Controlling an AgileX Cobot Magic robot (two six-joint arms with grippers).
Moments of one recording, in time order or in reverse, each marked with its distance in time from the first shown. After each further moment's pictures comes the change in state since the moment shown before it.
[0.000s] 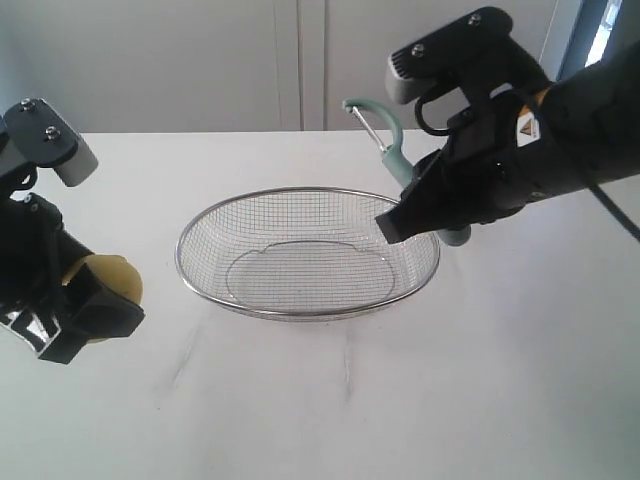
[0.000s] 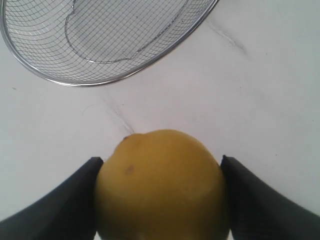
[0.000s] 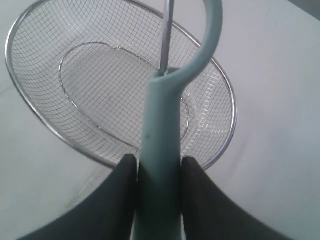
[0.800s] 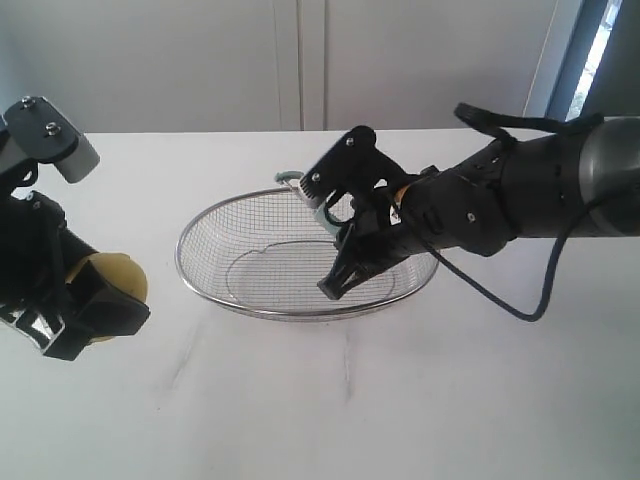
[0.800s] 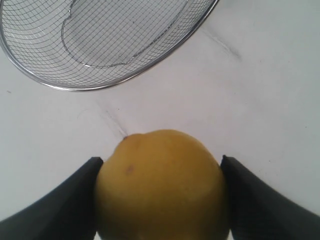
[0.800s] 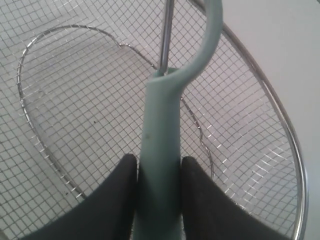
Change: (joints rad) left arm 0.000 0.000 0.000 -0.027 -0.004 0.002; right arm 0.000 0.443 -0.006 -0.024 -0.445 -0.222
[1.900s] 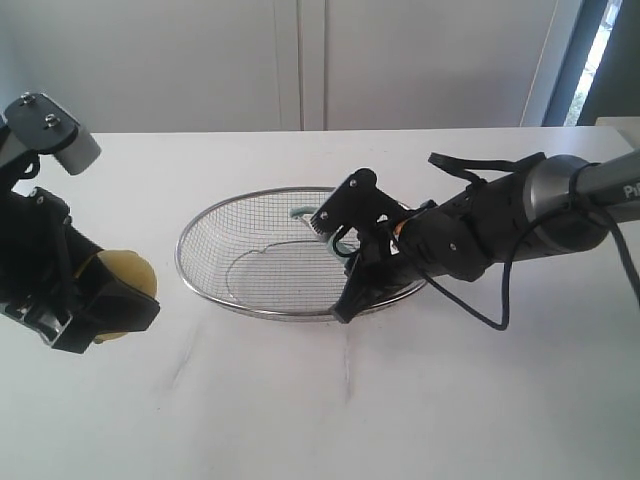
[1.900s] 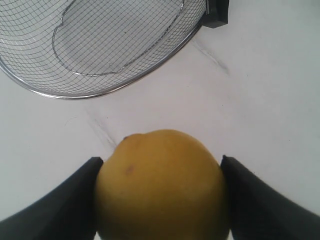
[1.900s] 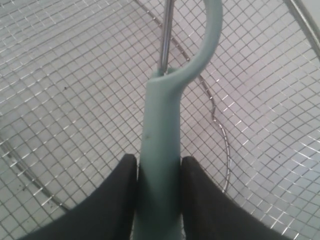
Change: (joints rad) left arm 0.000 0.000 0.000 -0.059 -0.006 0.000; right arm -0.048 0.162 -0.002 -0.001 -0.094 -0.016
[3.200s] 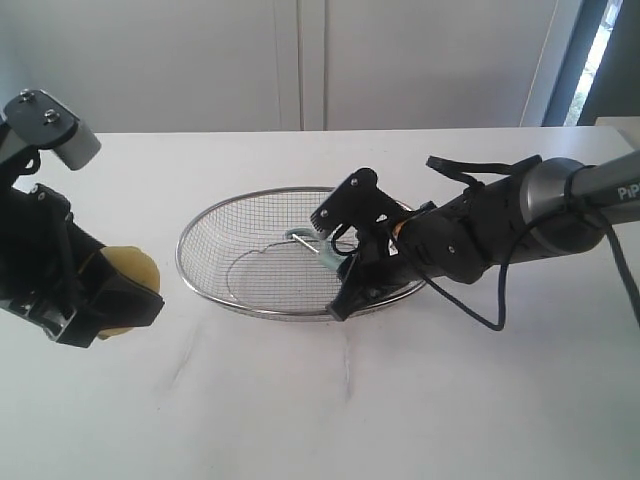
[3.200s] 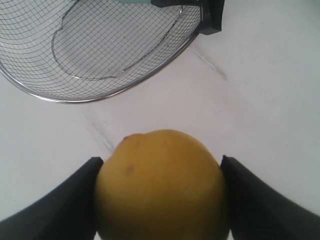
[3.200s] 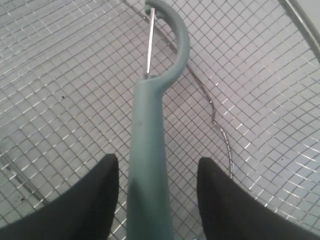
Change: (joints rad) left arm 0.000 0.000 0.000 -0.019 -0.012 0.000; right arm 0.000 0.012 0.000 0.000 -0.024 0.033
